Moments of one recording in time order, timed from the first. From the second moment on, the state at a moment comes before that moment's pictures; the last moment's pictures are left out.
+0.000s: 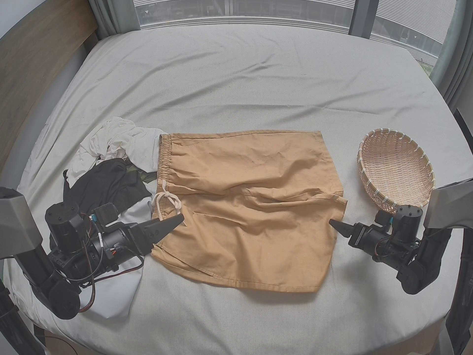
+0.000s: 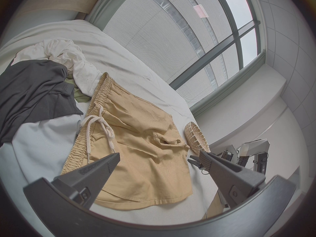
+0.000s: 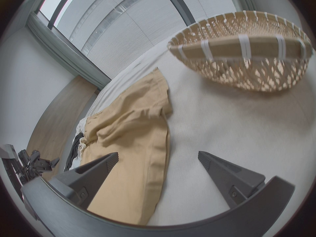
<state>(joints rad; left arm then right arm) -0.28 1.94 -0.26 -1.55 -0.42 -0.54 0.20 2.25 -0.38 -1.54 0.23 0.52</state>
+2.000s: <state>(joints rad) -0.29 1.93 -0.26 -1.55 -0.40 -0.54 0.33 2.00 -0.10 -1.54 0.32 0.71</state>
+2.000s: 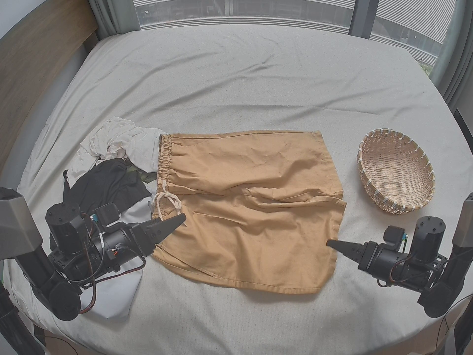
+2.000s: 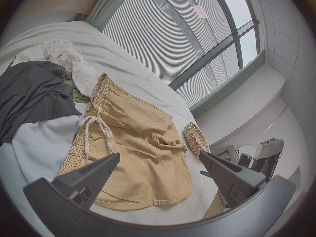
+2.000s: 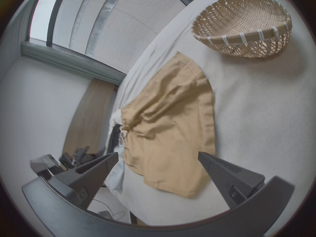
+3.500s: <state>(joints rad) -0.29 1.94 -0.26 -1.55 -0.38 -0.54 0.39 1.96 -0.03 -1.54 0.35 0.76</state>
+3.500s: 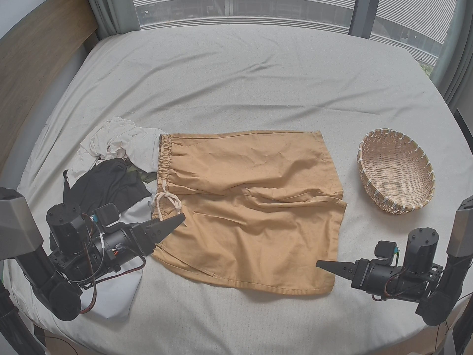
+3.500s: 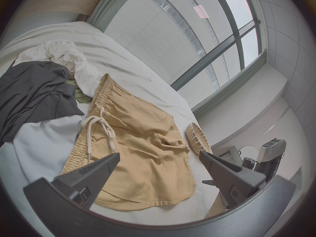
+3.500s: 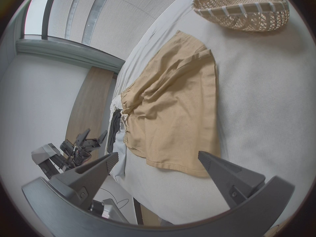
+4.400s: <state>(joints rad) -0.15 2.15 -0.21 -1.55 -0.30 -0.55 0.30 1.93 -0.02 -1.54 0.31 0.68</state>
